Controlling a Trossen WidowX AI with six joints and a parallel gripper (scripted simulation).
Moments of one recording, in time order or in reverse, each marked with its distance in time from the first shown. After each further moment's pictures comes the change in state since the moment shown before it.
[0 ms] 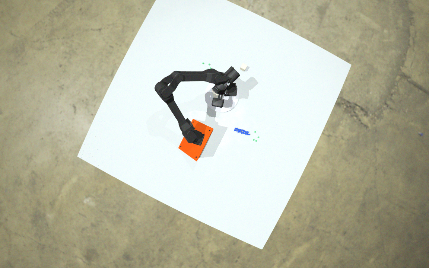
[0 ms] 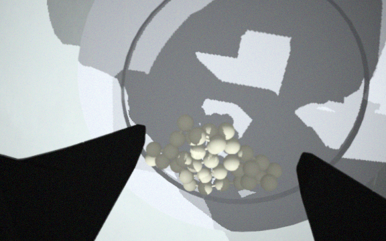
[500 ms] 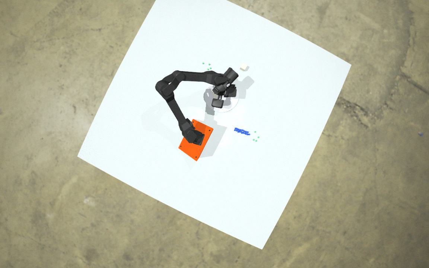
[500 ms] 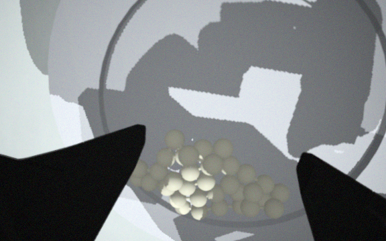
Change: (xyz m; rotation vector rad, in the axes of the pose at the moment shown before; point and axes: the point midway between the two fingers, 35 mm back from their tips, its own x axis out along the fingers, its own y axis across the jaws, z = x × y) arm 0.023 -0.002 -0.001 0.005 0.004 -0.006
